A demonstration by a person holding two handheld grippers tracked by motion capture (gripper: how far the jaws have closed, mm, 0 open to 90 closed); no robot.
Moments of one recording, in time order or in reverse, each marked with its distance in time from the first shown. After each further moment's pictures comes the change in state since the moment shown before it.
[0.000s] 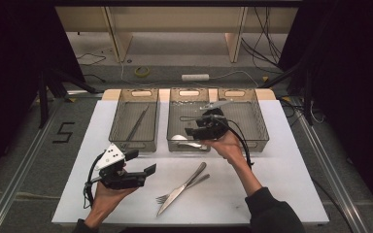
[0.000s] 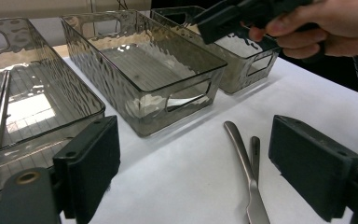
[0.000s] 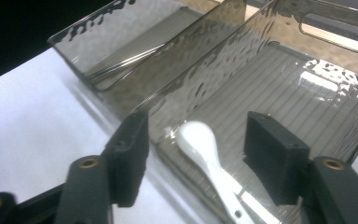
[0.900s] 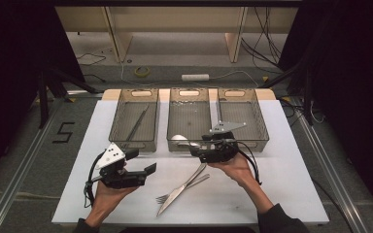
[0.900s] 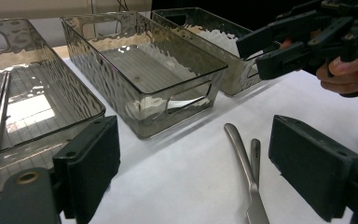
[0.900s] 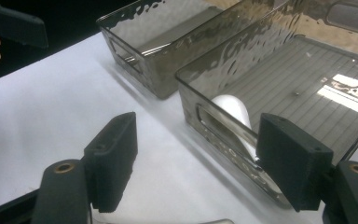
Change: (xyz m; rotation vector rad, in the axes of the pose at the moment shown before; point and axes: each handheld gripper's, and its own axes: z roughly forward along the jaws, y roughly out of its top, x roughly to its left) left arm 0.000 0.001 0.003 0.000 -0.002 -0.002; right arm 0.022 -0.050 -0.027 -0.070 0.062 -0.042
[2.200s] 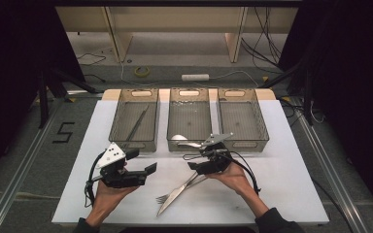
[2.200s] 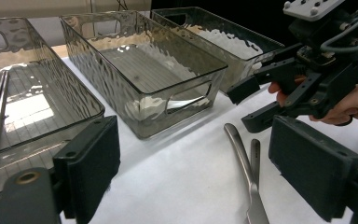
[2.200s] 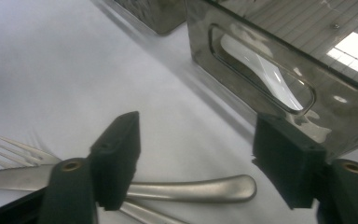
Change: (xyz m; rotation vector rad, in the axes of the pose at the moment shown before) left arm 0.001 0.000 0.001 0.002 -0.001 -0.001; right arm 0.003 -0.032 0.031 0.174 -0.002 -0.015
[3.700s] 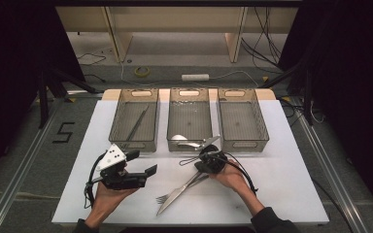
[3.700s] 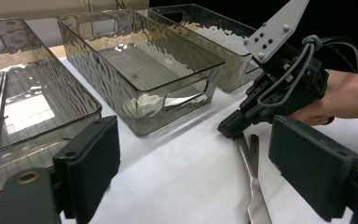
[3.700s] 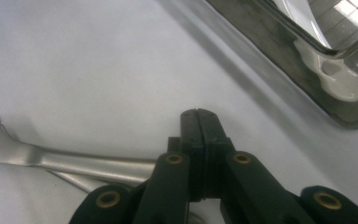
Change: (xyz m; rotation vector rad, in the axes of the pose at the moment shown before) left arm -0.003 -0.002 -0.002 0.005 -0.003 0.021; right arm -0.008 -0.009 0.031 0.233 -0.025 -0.043
